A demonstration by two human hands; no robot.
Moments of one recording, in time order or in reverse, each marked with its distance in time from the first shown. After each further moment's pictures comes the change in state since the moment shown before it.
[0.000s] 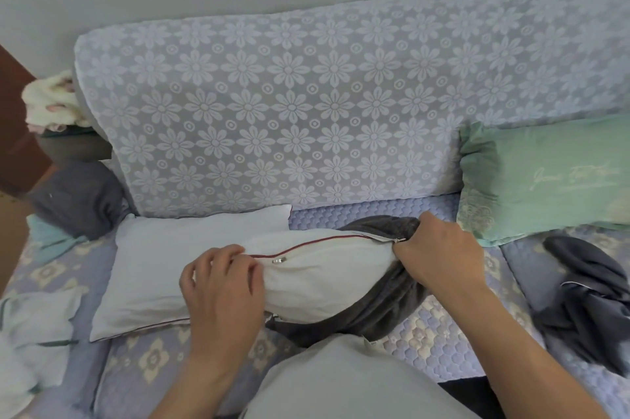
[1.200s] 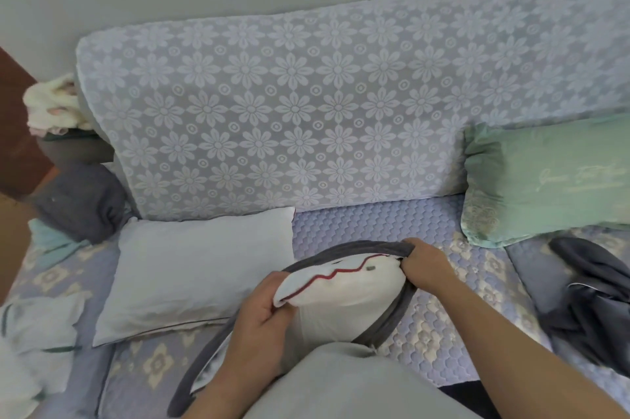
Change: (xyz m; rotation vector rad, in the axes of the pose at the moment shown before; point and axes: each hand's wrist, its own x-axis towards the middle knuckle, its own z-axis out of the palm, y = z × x) left_hand -0.013 0.029 -0.018 -1.156 -0.440 -0.181; right_hand 0.058 0.035 0.107 0.240 -0.399 0.052
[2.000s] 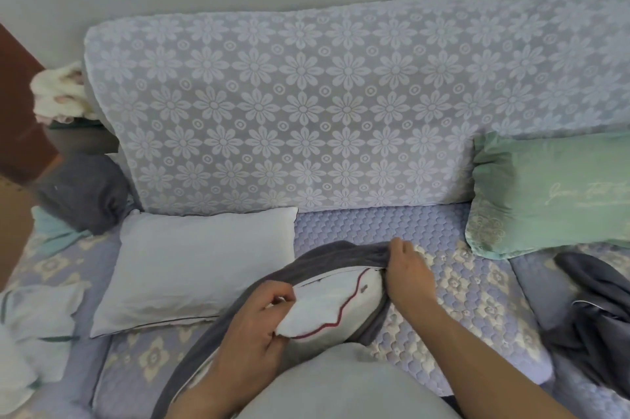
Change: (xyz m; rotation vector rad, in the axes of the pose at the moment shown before) left_hand 0.006 -0.042 -0.025 0.549 -0.112 0.352; right_hand -0.017 -0.037 0.031 -0.244 0.235 -0.148
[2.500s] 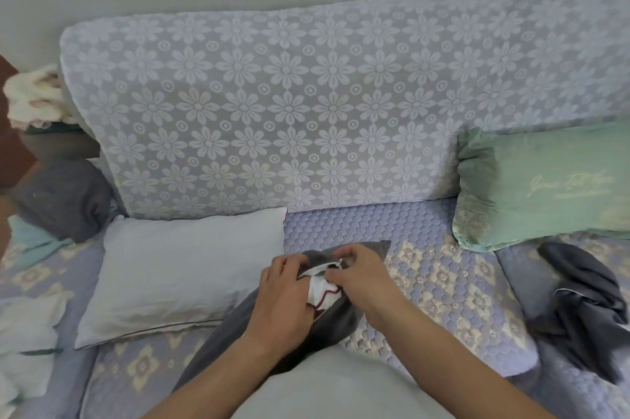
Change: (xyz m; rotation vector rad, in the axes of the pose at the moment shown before) left_hand 0.048 -0.013 0.060 0.404 -0.151 -0.125; right_hand -0.046 -0.066 -0.050 0.975 -0.333 0.242
